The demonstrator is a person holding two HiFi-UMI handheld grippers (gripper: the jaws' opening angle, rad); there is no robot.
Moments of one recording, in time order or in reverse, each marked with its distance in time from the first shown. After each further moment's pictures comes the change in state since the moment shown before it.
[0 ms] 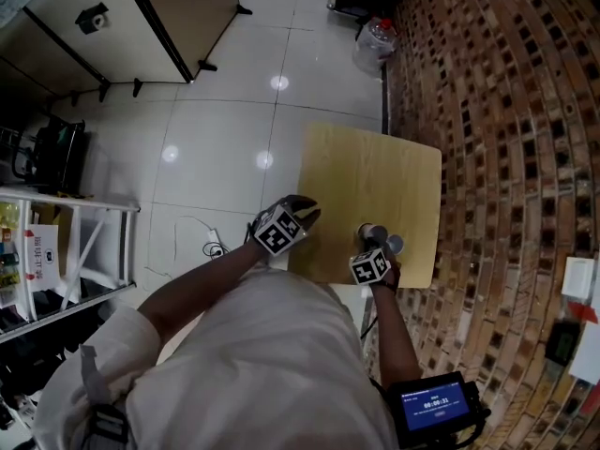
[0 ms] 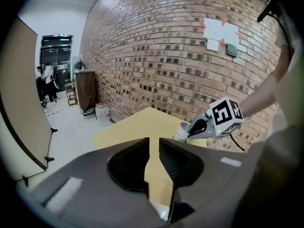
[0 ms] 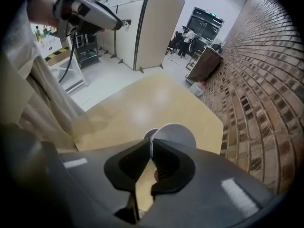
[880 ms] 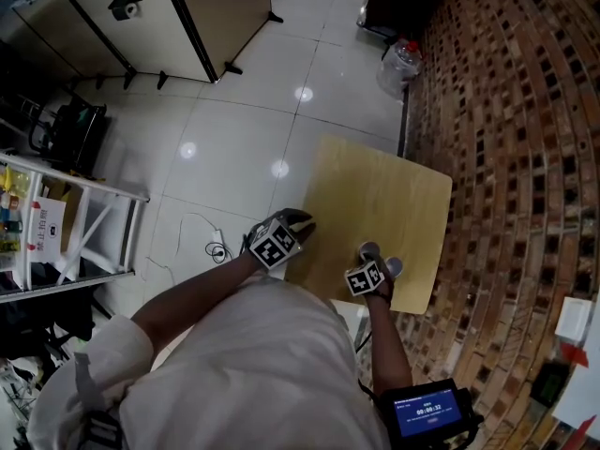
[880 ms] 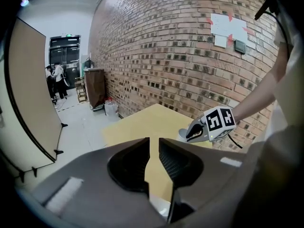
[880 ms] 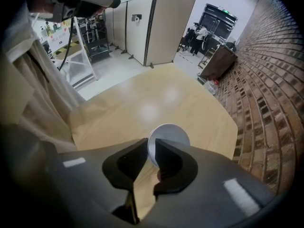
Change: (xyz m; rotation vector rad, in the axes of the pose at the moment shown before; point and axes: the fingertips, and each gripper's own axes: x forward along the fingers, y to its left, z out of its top) left arm -0.012 0.006 -0.014 -0.042 0.044 0.108; right arm 0.046 0.009 -0.007 -0.094 0.011 0.099
